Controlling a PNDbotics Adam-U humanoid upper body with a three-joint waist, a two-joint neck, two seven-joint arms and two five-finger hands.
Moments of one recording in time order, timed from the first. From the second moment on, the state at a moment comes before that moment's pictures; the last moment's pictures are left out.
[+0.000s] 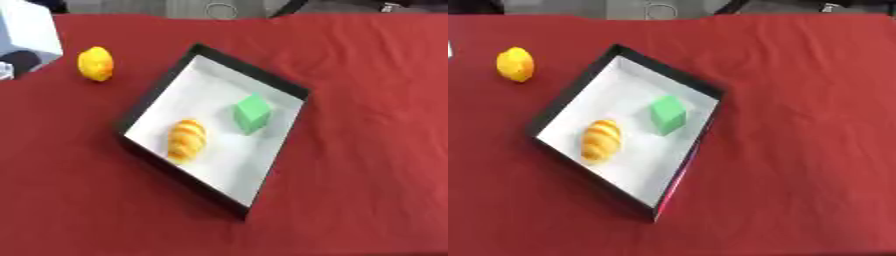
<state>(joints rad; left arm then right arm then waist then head) -0.94 0.93 -0.40 -1.83 -0.16 -0.11 -0.42 -0.30 -0.86 -0.28 -1.59 -0.73 0.02 0.23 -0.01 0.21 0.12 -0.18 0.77</state>
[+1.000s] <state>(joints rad) -1.17 0.61 -0.64 -1.54 -0.27 -0.41 -0.68 -0.39 -0.89 -0.23 -1.58 -0.73 0.02 0.26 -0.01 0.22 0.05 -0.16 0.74</state>
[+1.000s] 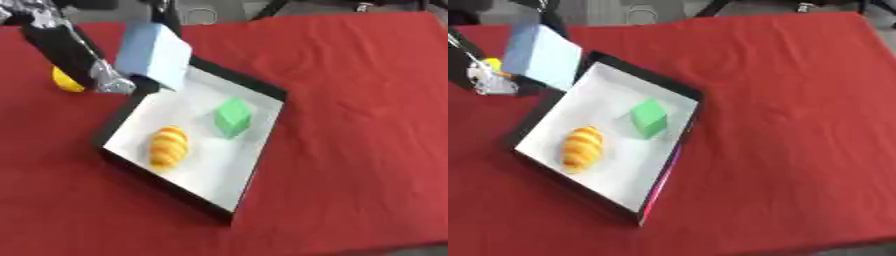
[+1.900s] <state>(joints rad) -1.09 0.50 -0.65 -1.35 -0.53 -0.50 -0.60 -0.40 -0.88 -0.21 -1.60 -0.69 0.02 0.28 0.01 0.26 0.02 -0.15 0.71</state>
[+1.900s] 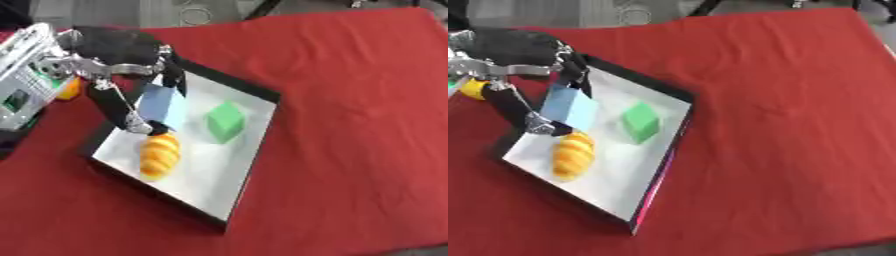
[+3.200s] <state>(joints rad) -1.03 0.59 -0.56 -1.43 -0.59 -0.49 -0.46 -0.40 -0.87 -0.21 -1.60 -0.67 0.02 0.28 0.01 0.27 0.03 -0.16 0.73</state>
